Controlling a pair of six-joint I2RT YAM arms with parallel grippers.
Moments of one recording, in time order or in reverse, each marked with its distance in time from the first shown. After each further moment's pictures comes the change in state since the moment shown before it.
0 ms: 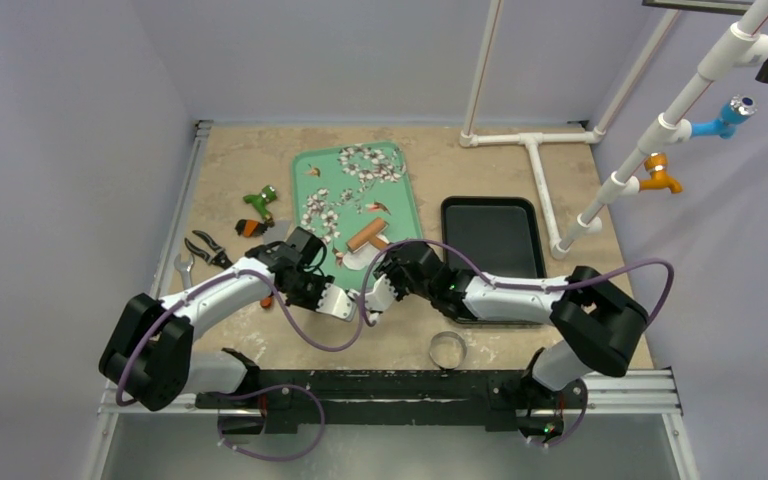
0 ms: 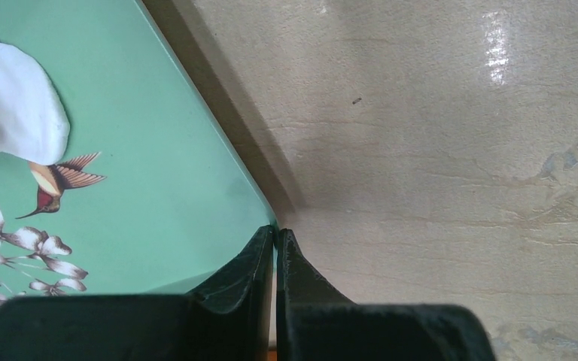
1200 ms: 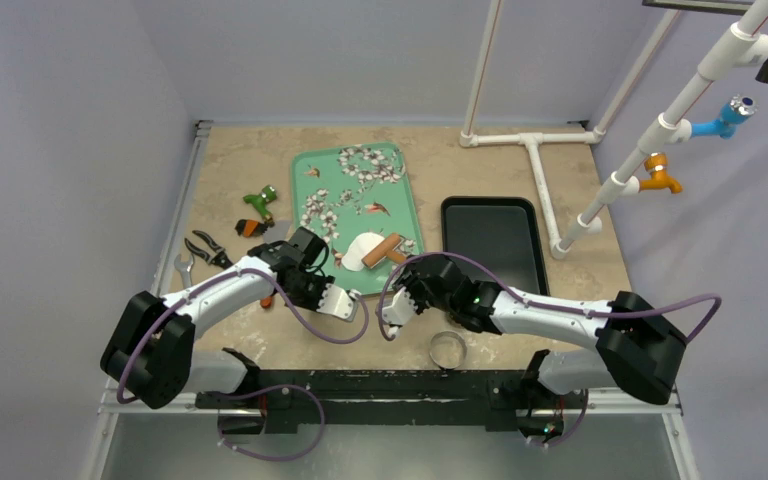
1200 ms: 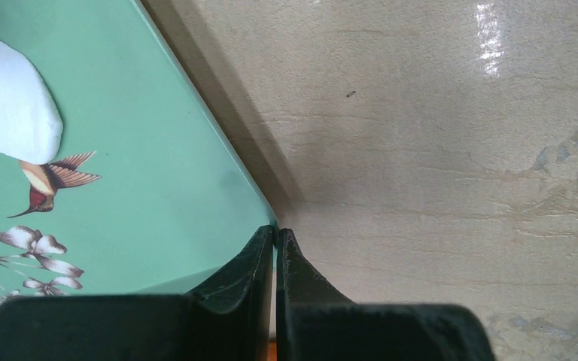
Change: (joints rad) left arm -0.010 0.011 0.014 -0.026 -0.030 -0.018; right arm 0.013 -0.198 -0.108 -0.123 0.043 -0.005
